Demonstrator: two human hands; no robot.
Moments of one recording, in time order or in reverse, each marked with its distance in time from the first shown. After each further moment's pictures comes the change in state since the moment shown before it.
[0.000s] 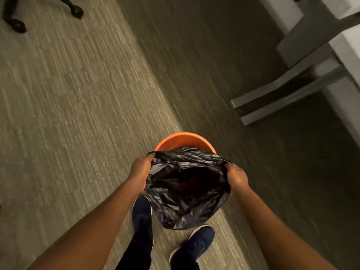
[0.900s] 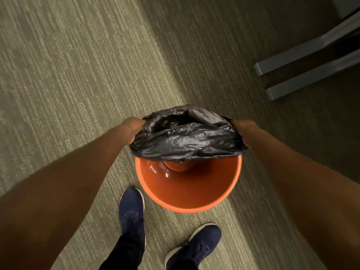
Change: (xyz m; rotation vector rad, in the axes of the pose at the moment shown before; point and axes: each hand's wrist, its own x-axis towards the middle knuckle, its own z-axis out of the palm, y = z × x) left_hand 0.199 0.002 0.044 0.328 -0.068 -0.084; right_hand 0.225 -0.012 0.086 -0.358 -0.076 0.104
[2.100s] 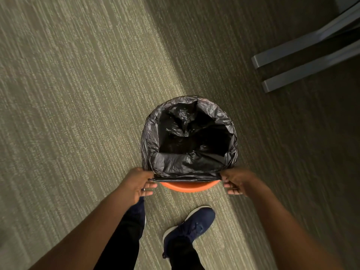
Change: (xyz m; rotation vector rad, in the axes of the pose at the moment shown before) left_hand -0.116 -0.161 0.037 -0.201 -0.095 -0.237; right_hand -0.080 0.159 0.001 -0.124 -0.293 0.231
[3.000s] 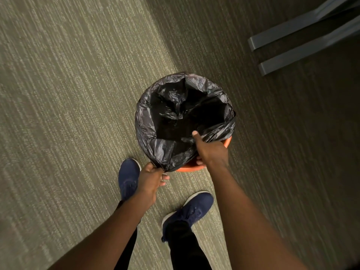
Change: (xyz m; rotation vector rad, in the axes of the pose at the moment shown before) left_hand -0.006 -0.066 0.050 -0.163 0.059 0.210; right_hand -0.022 -0.021 0.076 0.010 0.395 -0.196
